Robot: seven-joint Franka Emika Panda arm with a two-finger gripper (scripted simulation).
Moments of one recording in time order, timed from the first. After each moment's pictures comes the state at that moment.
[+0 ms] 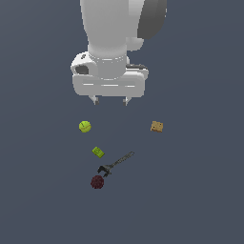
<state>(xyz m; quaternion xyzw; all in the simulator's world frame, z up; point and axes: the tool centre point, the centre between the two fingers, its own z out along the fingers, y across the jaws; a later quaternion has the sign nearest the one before) -0.004 -0.037 0.326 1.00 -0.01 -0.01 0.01</state>
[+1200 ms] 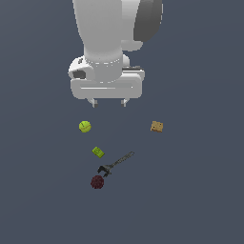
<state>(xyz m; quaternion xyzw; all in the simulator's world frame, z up) -0.003 -0.042 0.318 1.00 0.01 -0.01 0.00</state>
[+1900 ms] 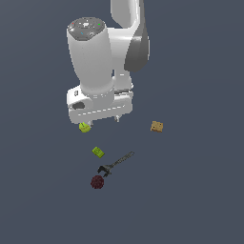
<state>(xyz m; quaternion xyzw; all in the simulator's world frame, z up) 0.019 -0.066 0.251 0.99 0.13 -0.01 0.00</state>
